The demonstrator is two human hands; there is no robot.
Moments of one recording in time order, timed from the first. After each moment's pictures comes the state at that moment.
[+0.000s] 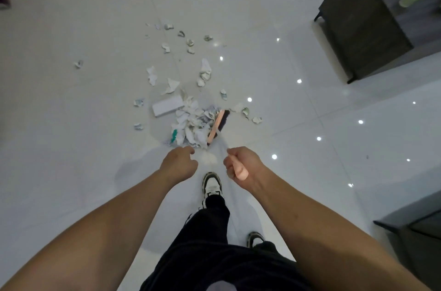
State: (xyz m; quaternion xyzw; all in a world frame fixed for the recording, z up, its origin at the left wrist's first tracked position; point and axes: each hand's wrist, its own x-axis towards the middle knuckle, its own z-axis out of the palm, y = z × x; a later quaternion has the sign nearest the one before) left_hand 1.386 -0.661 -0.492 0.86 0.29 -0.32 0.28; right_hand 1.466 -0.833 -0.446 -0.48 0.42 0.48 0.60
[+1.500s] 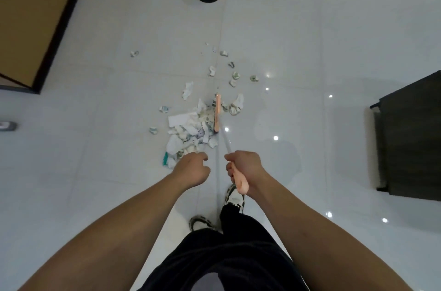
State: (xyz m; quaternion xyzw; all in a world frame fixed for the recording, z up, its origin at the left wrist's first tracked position) left_hand 1.559 -0.650 -0.482 0.79 0.45 -0.23 0.34; right_hand 1.689 -0.755 -0.426 -0.65 0.15 0.59 0.46
